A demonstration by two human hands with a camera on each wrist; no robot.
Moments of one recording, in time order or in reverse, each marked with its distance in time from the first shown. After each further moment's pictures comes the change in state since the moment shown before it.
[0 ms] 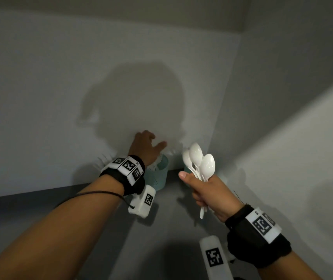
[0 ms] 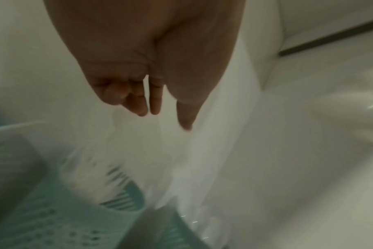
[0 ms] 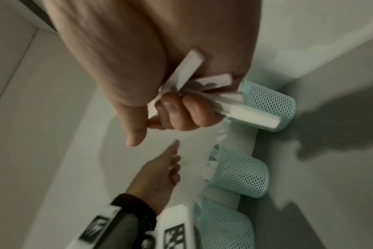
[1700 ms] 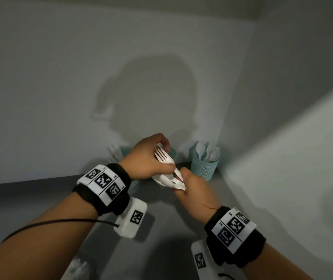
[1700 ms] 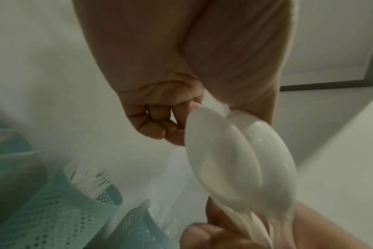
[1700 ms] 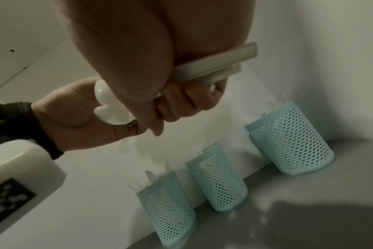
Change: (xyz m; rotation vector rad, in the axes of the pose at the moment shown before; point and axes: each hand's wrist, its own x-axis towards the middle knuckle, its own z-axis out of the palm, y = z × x) left_hand -0.078 0.014 -0.048 -0.167 -0.262 0.235; right_hand 0.007 0.029 0.035 -0.852 0.008 -0.381
